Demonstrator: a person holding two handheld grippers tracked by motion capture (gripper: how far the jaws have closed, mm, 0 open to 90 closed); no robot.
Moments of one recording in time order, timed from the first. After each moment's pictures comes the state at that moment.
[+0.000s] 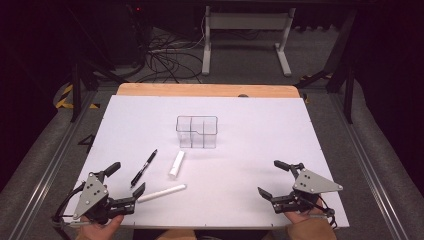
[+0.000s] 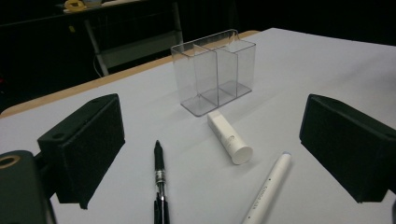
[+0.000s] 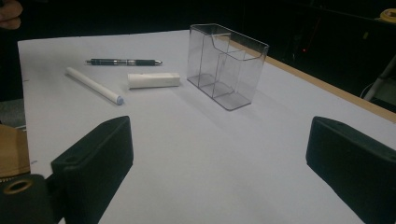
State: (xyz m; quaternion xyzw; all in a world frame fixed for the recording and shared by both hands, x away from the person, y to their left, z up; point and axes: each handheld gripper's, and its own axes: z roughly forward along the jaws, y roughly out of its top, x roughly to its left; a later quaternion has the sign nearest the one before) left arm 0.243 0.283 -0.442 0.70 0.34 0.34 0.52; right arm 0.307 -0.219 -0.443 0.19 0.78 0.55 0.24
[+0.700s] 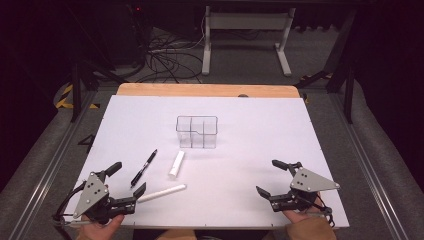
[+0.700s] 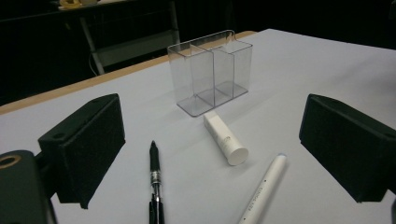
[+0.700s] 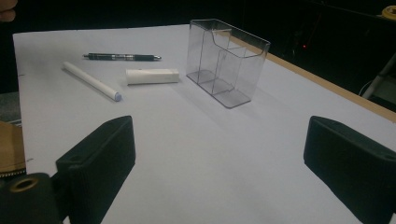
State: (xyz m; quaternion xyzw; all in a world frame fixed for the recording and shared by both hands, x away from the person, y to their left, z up) left arm 0.245 0.282 -0.441 0.70 0.34 0.33 0.53; right arm 0.309 -0.214 -0.441 0.19 0.78 0.54 0.24
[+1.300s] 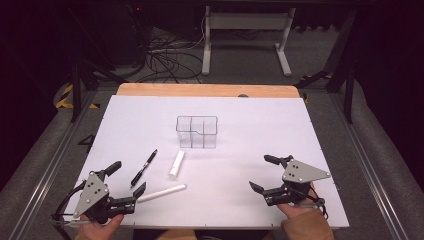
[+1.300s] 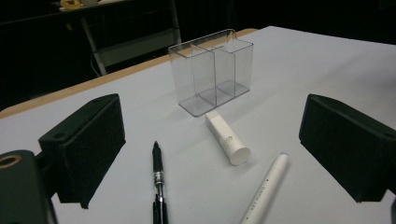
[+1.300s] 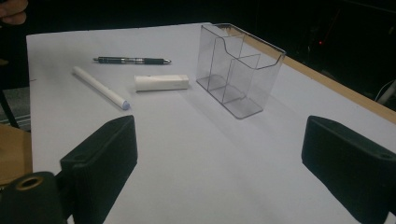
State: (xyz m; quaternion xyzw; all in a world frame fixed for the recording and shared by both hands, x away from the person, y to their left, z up) left arm 0.244 0.281 -0.437 0.71 0.34 0.34 0.52; right arm 0.321 -0.196 -0.426 0.18 0.80 0.53 0.22
